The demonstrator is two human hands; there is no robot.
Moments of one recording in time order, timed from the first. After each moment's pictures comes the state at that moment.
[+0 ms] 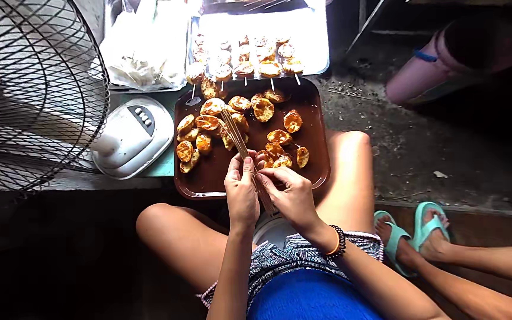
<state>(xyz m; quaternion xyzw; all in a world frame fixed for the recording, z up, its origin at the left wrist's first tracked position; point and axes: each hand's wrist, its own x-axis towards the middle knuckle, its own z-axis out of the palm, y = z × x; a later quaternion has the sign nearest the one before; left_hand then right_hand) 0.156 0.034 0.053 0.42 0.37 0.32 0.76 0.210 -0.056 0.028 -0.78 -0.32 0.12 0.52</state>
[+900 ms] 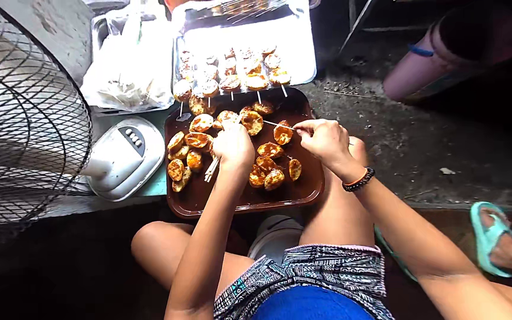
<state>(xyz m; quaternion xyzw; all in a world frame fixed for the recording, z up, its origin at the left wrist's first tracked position) 0.287 0.096 0.096 0.87 0.43 -0.23 0.06 0.375 -0.073 0.030 -0.89 -0.34 0.09 0.28</state>
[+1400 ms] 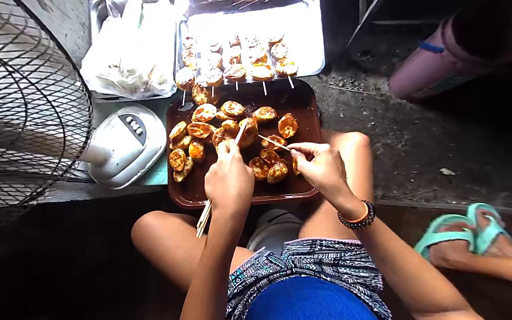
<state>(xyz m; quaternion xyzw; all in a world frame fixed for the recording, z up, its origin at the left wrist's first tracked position) 0.200 0.063 0.105 0.89 0.44 -0.09 0.11 0.316 -0.077 0.026 -0.89 -0.25 0.15 0.35</state>
